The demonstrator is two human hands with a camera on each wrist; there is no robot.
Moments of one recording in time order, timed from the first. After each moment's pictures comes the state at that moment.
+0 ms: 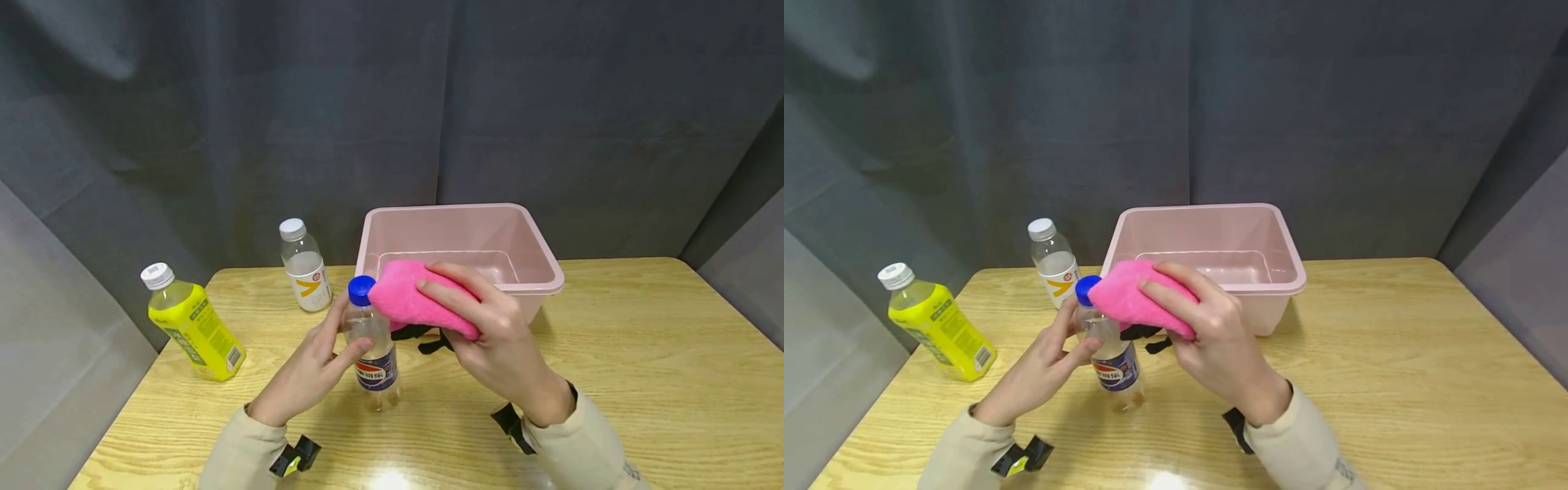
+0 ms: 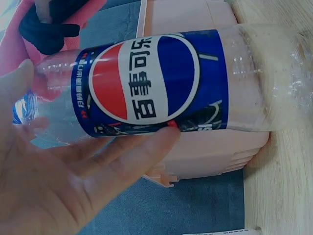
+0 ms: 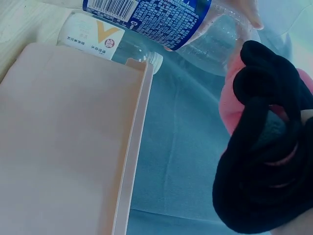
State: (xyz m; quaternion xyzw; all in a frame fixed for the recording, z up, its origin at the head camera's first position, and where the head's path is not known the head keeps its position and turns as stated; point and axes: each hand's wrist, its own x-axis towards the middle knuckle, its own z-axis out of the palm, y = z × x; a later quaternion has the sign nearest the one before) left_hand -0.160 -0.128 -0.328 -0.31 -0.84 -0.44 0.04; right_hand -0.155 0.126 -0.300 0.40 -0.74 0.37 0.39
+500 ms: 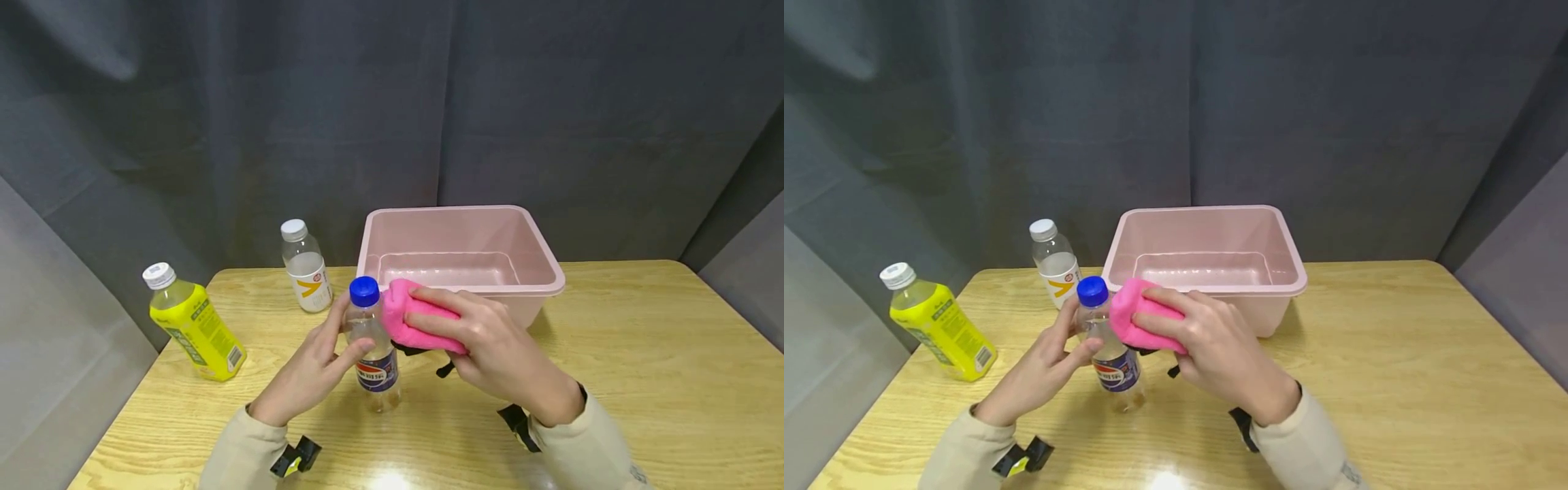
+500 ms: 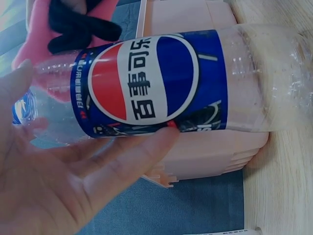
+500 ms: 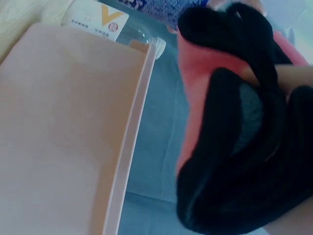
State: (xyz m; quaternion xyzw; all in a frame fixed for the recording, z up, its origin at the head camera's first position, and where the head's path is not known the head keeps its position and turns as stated) left_hand -0.160 -0.128 -0.328 -0.31 -0.84 -0.44 0.04; right_hand -0.155 0.133 -0.301 0.45 -0.80 0.24 0.31
